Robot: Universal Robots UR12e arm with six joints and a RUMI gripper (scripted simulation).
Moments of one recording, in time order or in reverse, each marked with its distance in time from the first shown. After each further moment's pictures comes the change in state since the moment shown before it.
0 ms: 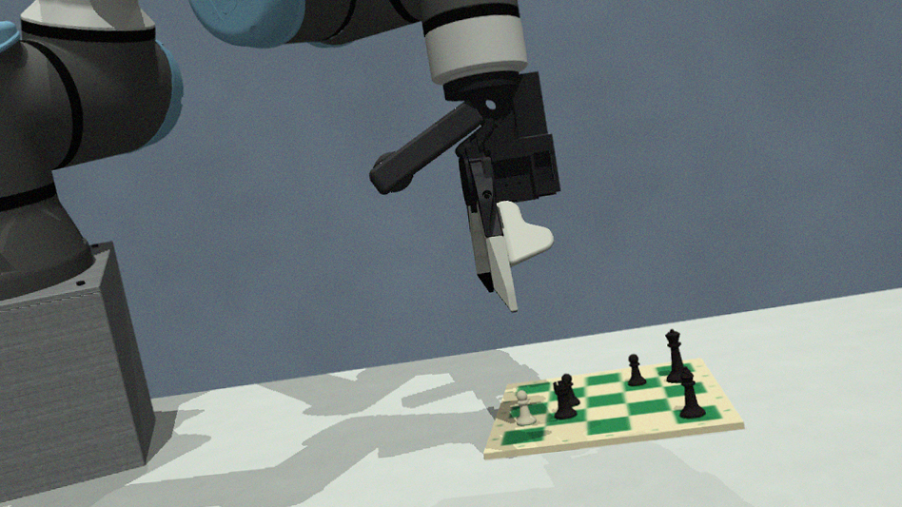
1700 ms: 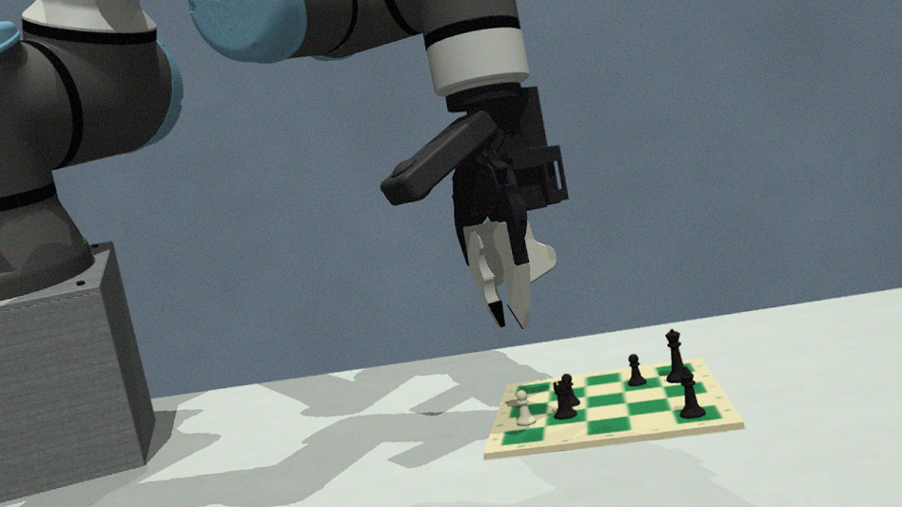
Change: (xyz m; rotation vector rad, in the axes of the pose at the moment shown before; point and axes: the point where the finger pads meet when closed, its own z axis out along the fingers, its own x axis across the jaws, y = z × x) arm -0.001 0.007 0.010 -0.022 0.001 -0.494
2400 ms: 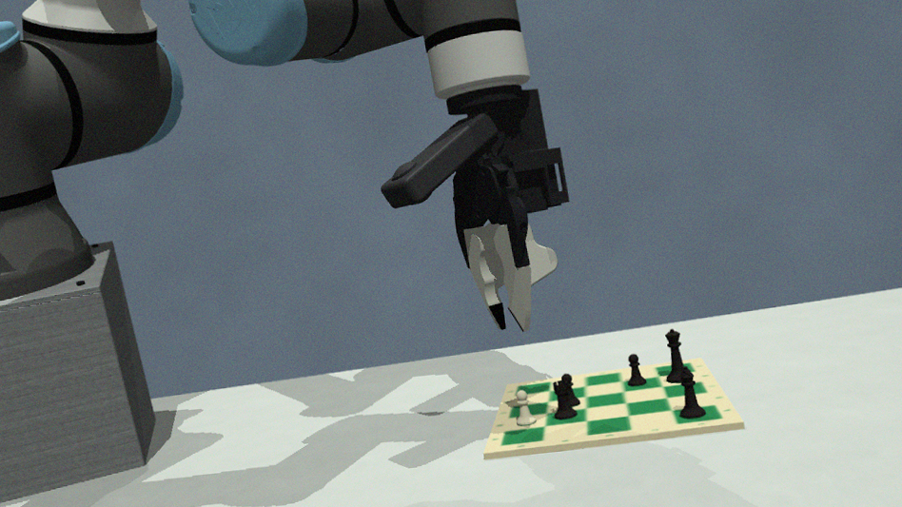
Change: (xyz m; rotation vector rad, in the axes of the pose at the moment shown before) arm 0.000 0.000 0.002 0.000 0.000 -0.001
